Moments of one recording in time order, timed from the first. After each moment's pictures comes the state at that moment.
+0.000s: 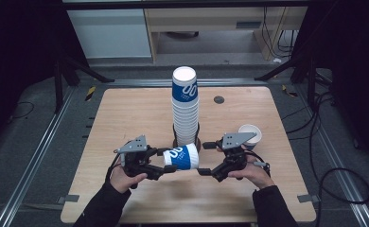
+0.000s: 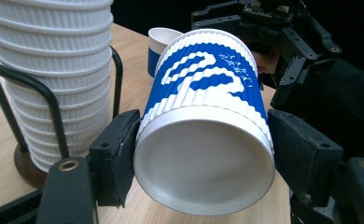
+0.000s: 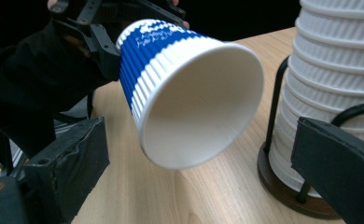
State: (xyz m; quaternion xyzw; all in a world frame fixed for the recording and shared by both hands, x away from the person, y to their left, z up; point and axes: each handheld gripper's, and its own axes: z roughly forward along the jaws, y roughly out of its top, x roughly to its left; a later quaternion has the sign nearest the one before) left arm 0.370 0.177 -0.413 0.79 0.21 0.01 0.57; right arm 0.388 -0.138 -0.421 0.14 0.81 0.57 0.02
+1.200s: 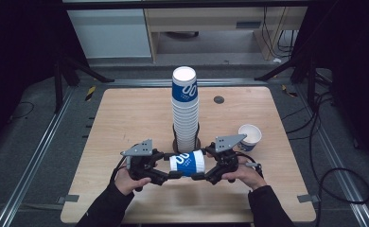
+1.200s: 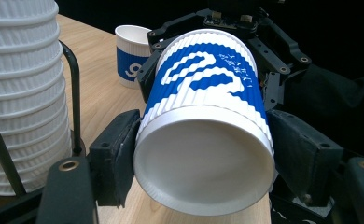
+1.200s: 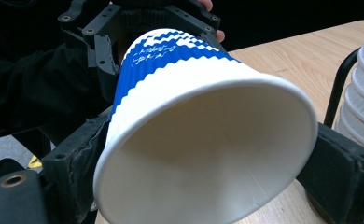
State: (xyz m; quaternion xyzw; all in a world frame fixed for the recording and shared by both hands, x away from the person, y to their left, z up) left arm 0.367 0.165 -0.421 0.79 0.17 -0.03 0.59; right arm 0.392 -0.120 -0.437 0.10 0.80 0.59 -0.05
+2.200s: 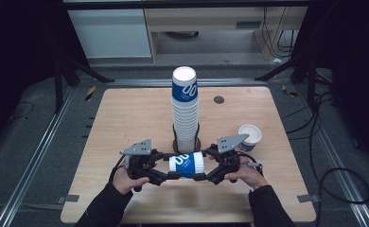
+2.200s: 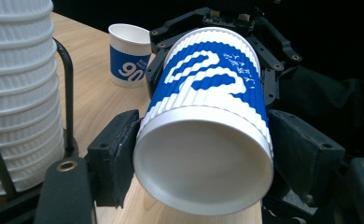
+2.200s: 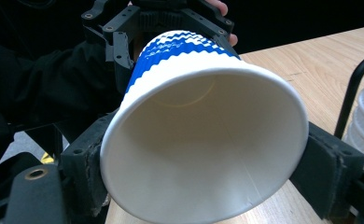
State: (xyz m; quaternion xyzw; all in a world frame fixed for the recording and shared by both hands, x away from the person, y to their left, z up) left arm 0.368 0.168 -0.419 0.79 0.17 -0.04 0.59; right arm 0.390 -0.126 -0.434 0.08 0.80 0.60 -0.06
